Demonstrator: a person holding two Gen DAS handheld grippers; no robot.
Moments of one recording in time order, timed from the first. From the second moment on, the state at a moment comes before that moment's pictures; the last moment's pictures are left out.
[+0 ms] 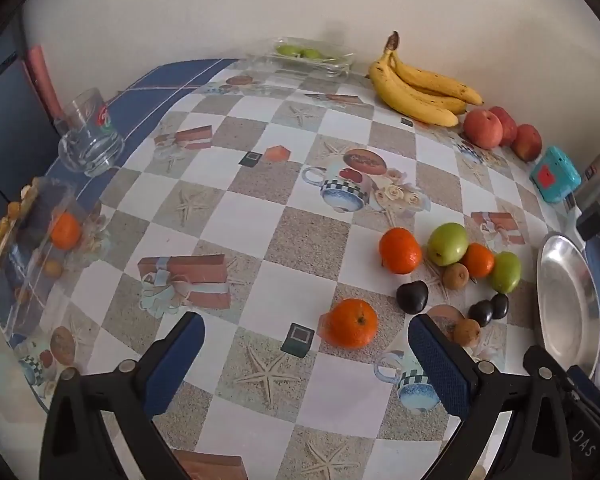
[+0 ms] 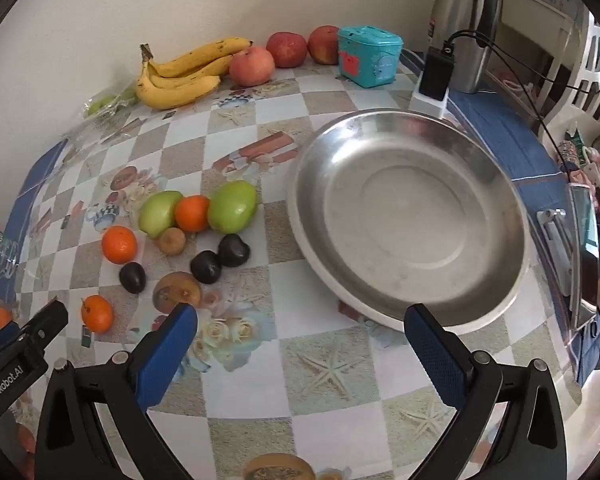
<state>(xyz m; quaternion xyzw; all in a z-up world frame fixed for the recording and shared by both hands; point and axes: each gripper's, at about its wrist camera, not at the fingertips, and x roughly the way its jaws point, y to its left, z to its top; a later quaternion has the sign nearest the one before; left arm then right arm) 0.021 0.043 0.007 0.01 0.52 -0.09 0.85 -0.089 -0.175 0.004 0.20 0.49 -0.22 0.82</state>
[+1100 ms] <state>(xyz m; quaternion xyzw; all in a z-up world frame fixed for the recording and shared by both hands) 0.046 0.032 -0.048 -0.08 0.60 -0.14 0.79 -0.027 -0.144 -0.049 0.27 0.51 -0.12 0.81</state>
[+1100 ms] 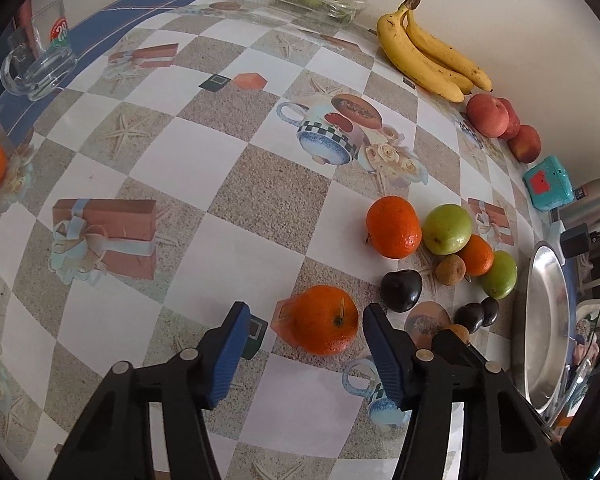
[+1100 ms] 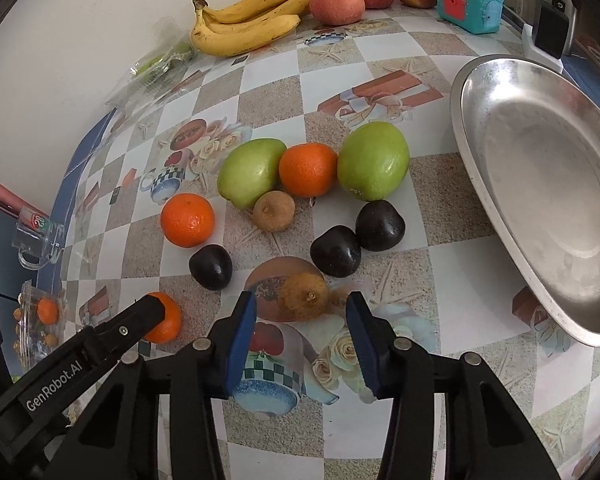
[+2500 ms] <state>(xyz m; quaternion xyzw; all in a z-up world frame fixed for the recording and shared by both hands) 0.035 0.021 0.002 -0.08 0.54 -0.18 0.82 -0.047 -0.170 -0.011 0.26 0.49 -0.15 0.82</state>
